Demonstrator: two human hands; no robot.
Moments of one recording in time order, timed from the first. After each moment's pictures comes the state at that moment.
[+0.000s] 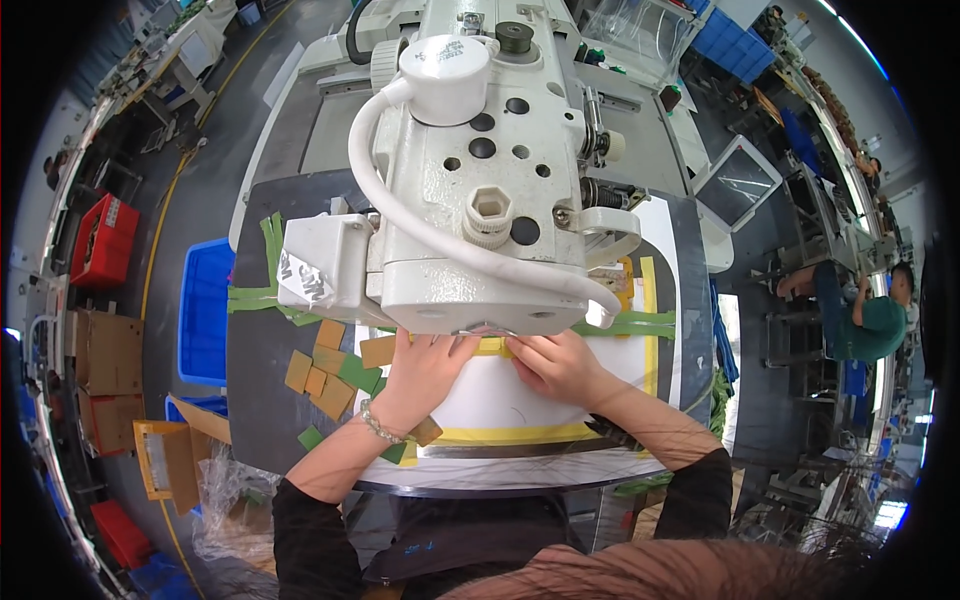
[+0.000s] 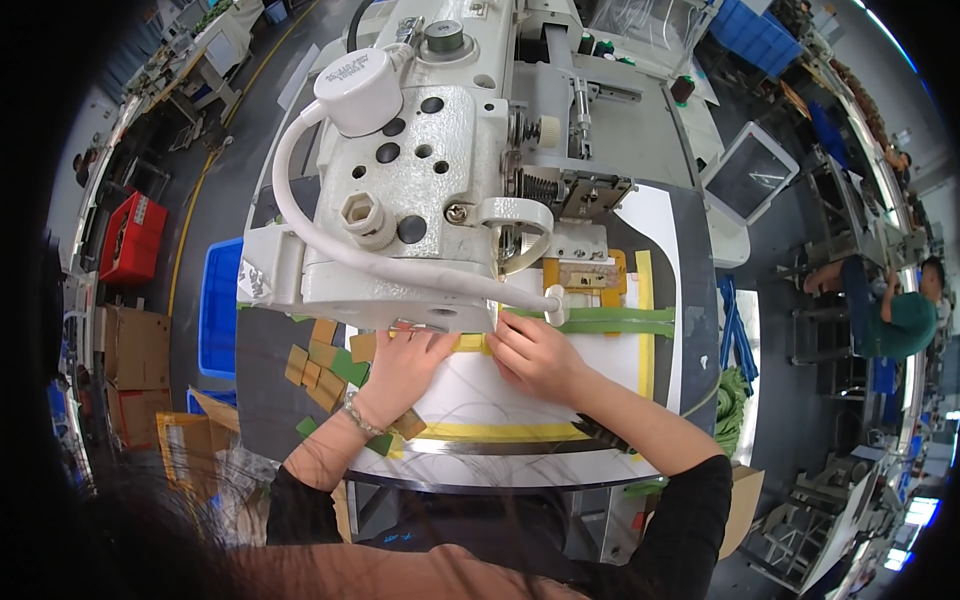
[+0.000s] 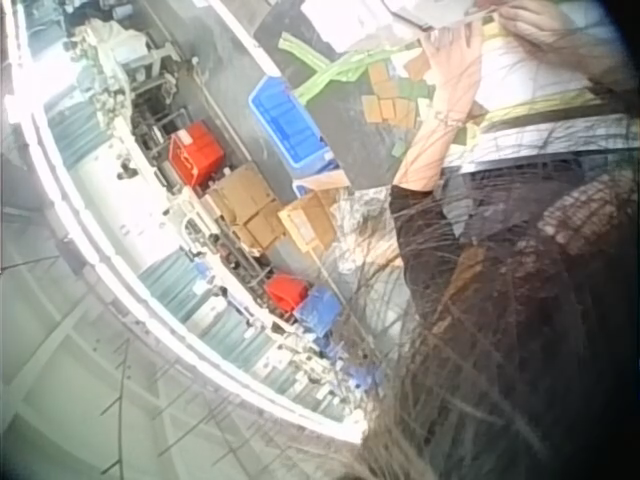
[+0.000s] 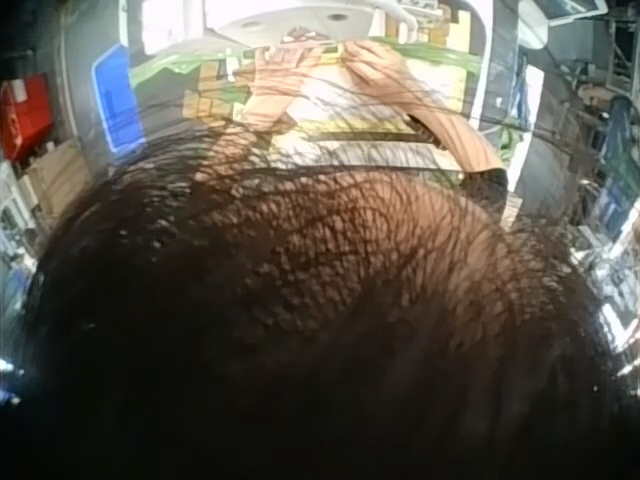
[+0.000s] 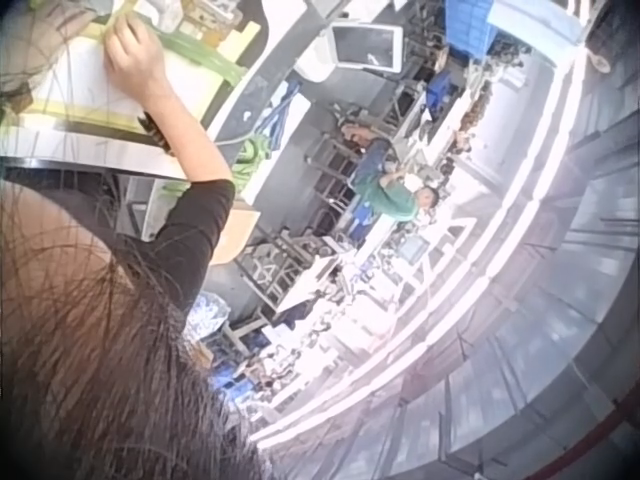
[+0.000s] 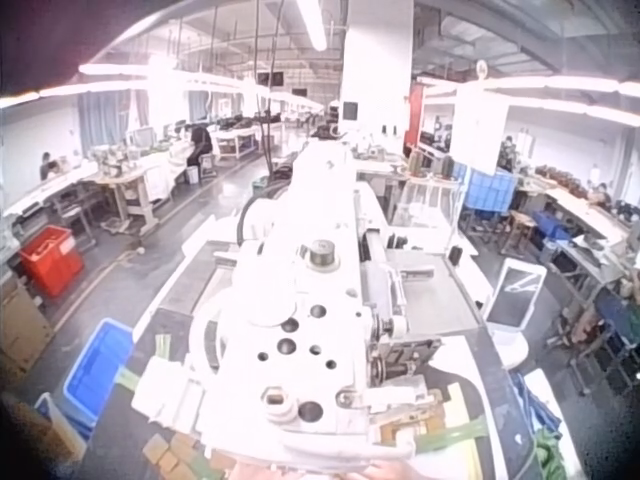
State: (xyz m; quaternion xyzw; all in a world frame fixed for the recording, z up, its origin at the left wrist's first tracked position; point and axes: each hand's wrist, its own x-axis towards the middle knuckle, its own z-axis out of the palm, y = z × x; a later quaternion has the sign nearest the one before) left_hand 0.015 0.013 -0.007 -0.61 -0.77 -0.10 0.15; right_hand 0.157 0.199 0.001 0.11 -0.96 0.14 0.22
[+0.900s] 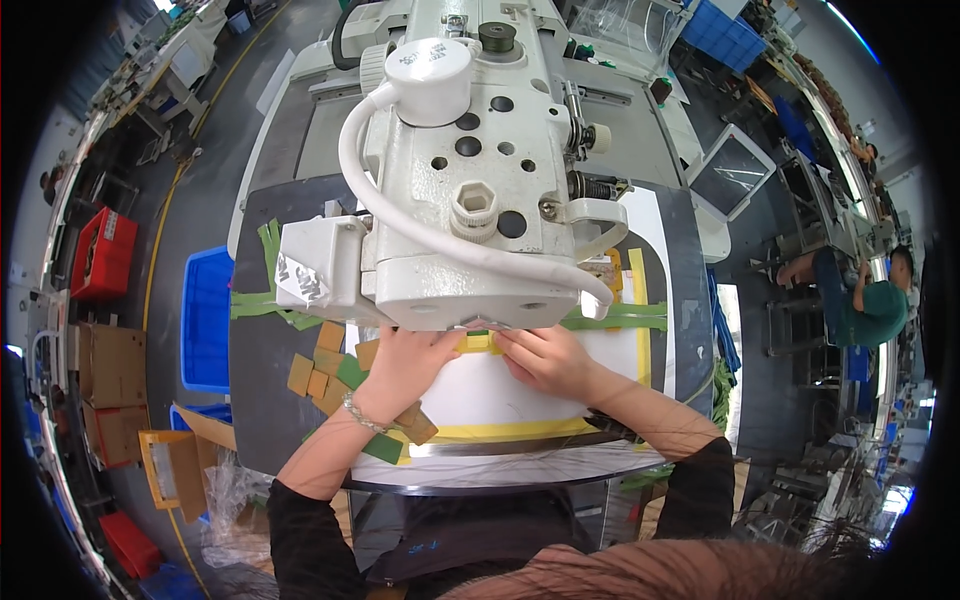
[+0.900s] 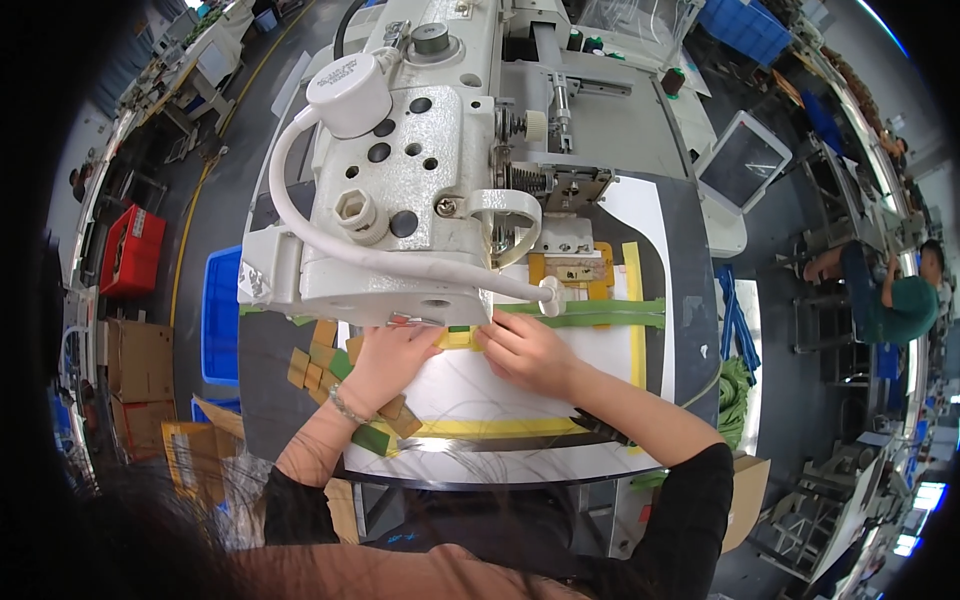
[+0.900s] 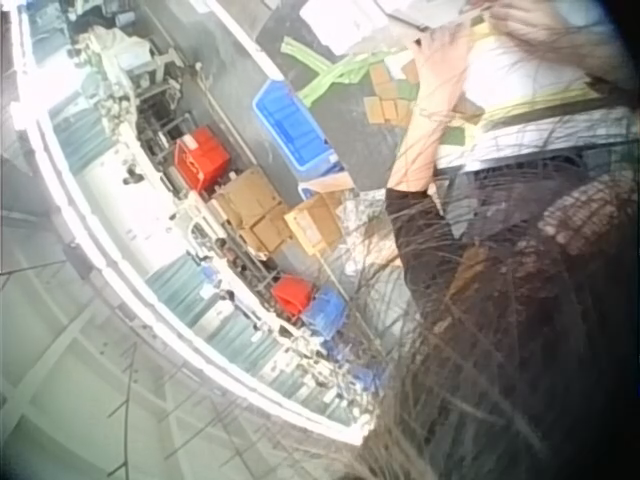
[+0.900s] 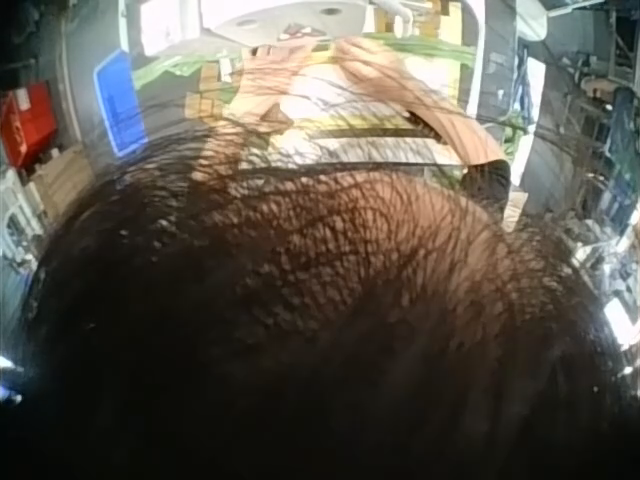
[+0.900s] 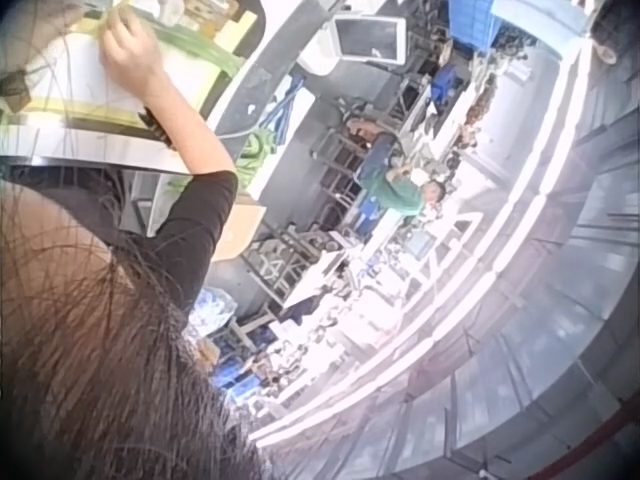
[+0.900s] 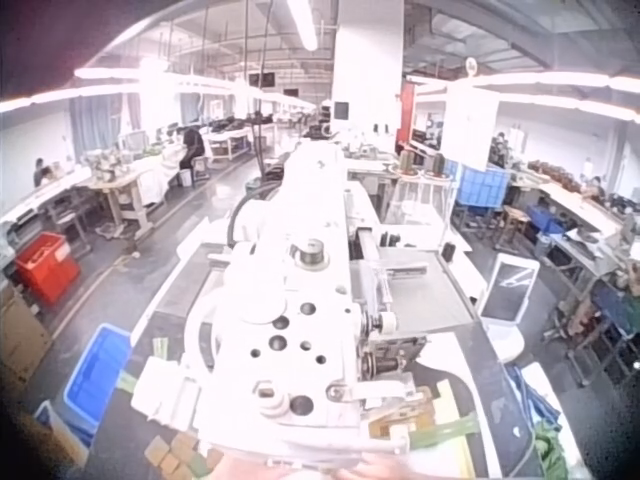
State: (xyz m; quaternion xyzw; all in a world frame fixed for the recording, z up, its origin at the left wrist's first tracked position) left_hand -0.004 0.008 0.001 -0.62 -0.76 -0.14 0.08; right_hand 0.150 0.194 0.000 0.13 -0.95 0.16 0.23
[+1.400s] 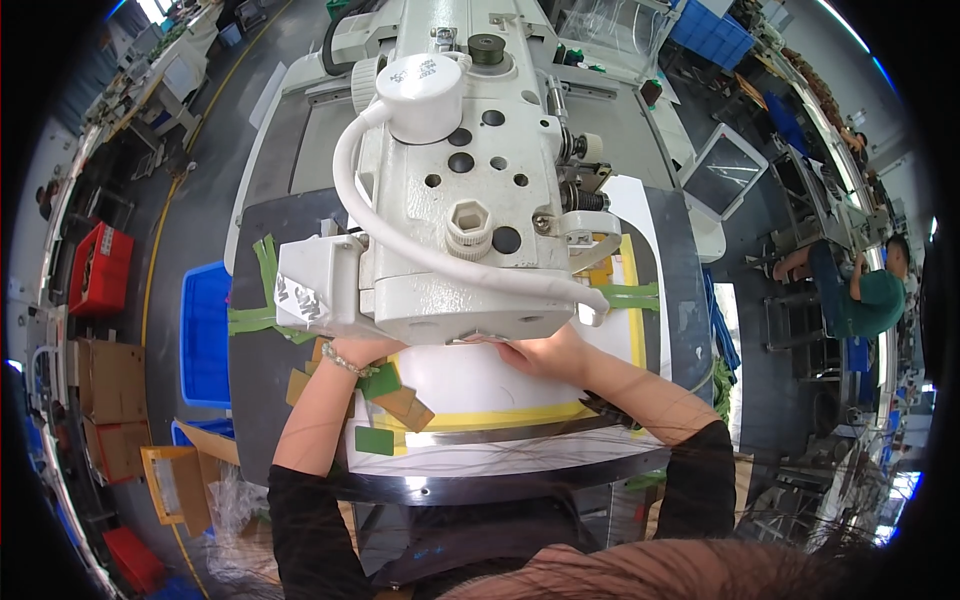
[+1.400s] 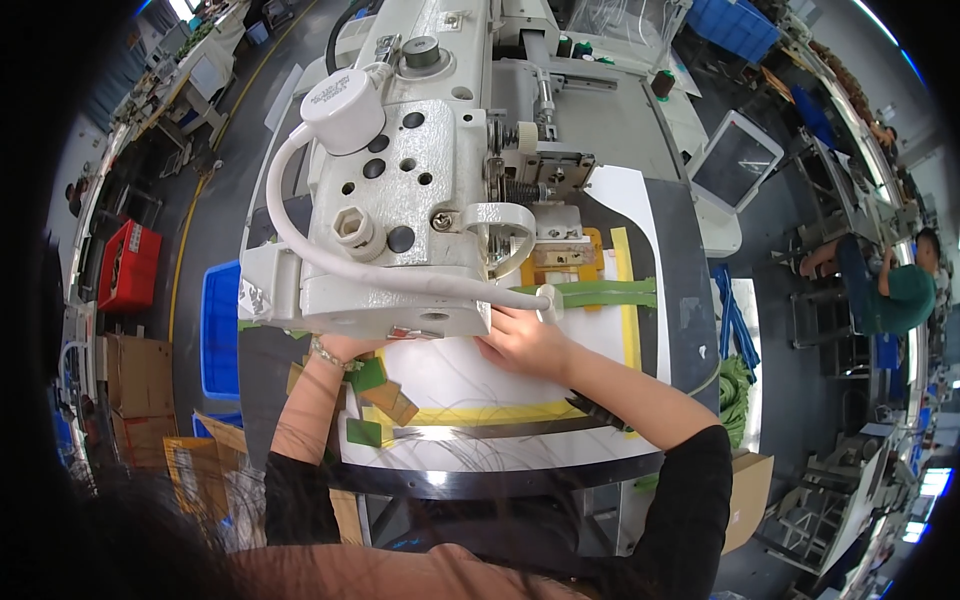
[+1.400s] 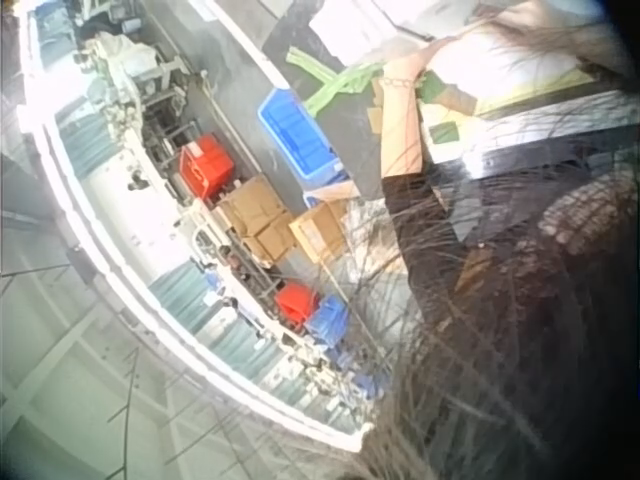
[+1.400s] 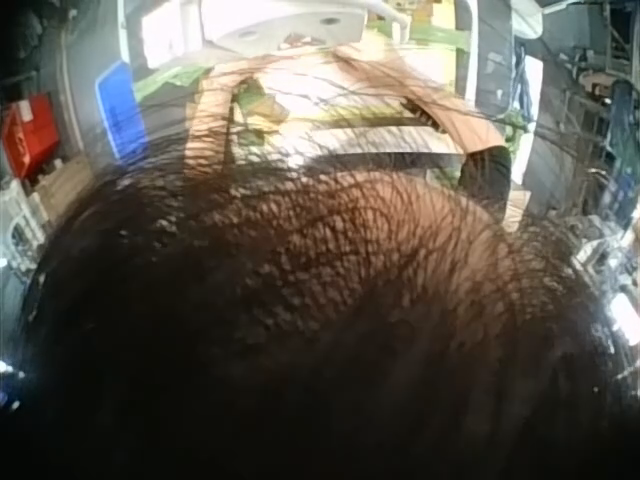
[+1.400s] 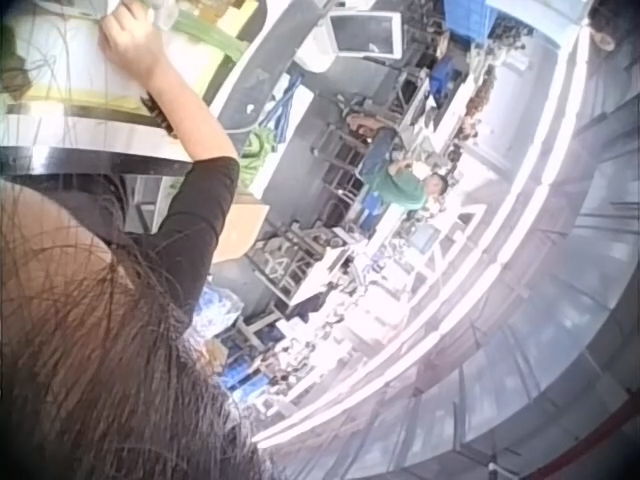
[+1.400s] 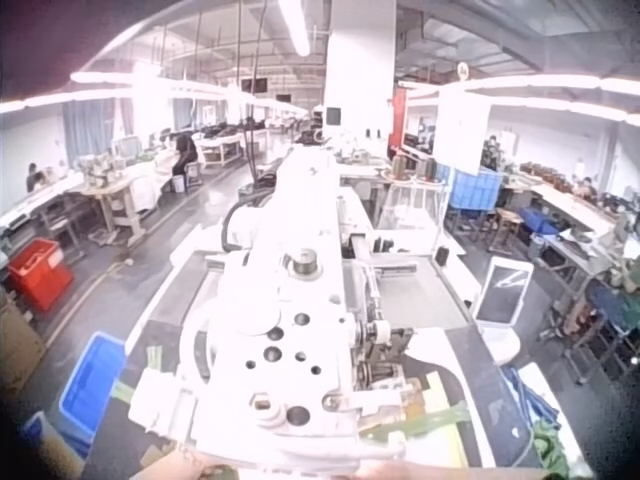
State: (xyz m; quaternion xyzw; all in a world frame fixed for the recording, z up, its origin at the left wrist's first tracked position) left_hand -0.088 0.016 -0.030 -0.58 -0.75 -0.18 -0.26; right_hand 0.128 0.203 0.004 0.13 -0.94 0.18 0.25
